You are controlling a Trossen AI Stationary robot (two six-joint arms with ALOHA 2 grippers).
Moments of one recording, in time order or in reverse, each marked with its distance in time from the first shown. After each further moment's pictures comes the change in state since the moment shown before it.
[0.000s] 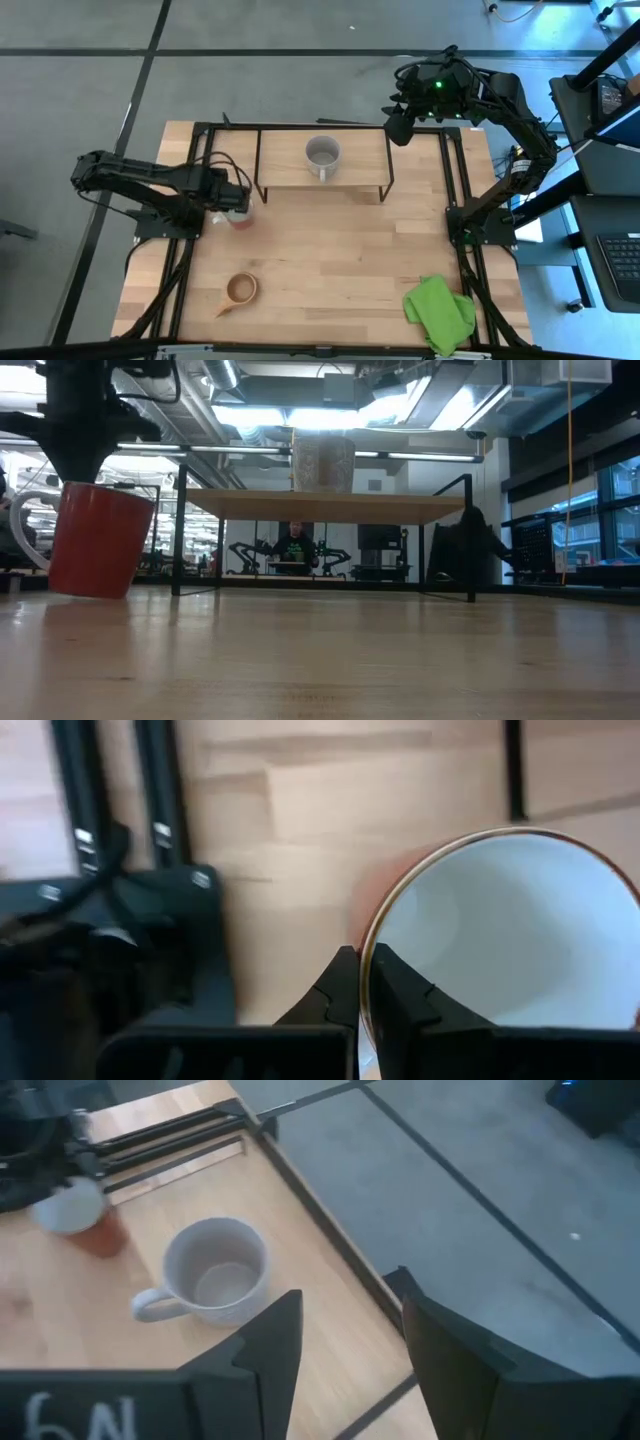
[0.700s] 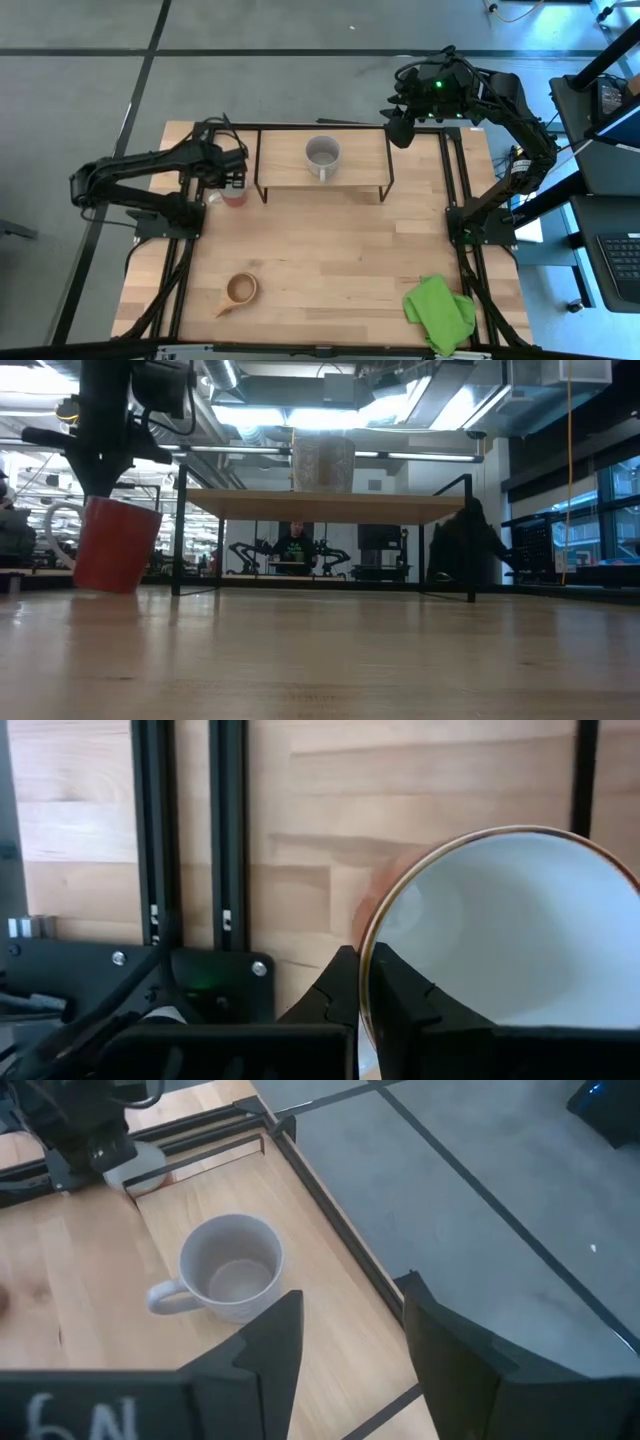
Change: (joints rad) left arm 0.434 -0.003 0.000 -0.006 -0.046 0.339; right arm 0.000 0.000 0.000 0.005 -0.045 -0.034
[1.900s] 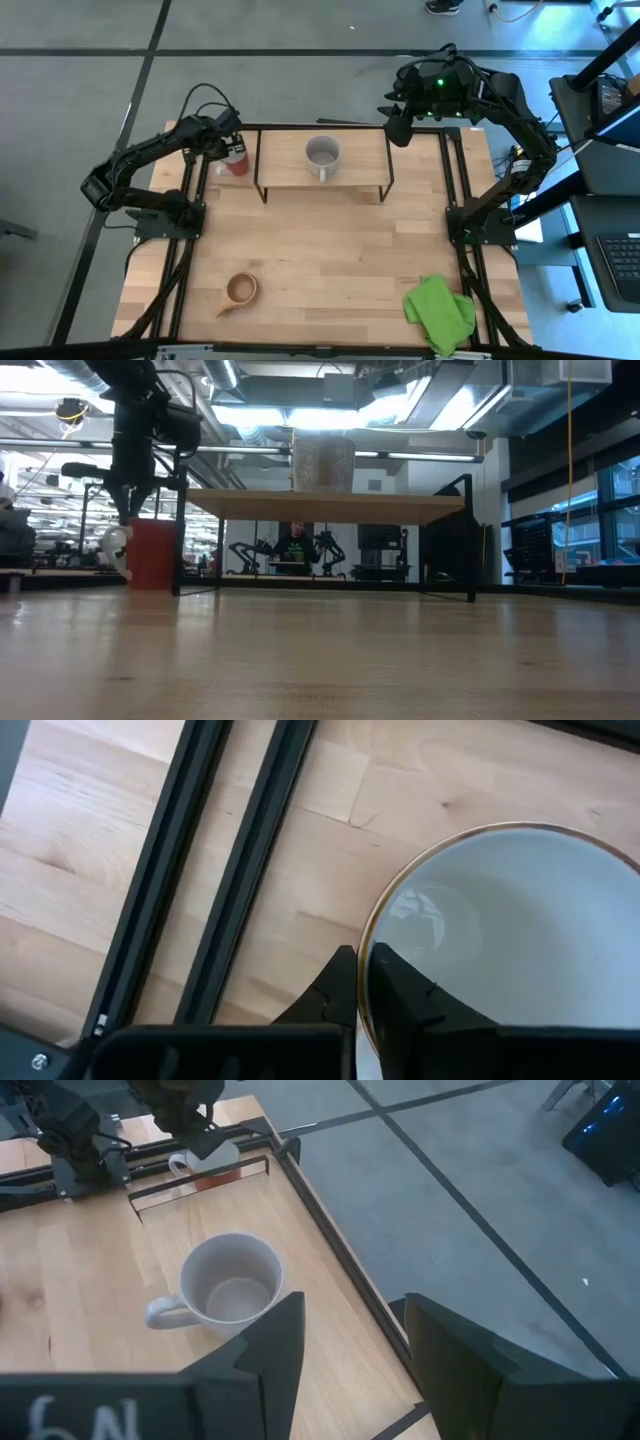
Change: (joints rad) left arm 0.467 0.133 0.005 0.279 -0.057 0.165; right arm 0.000 0.000 0.000 0.053 -0.003 -0.073
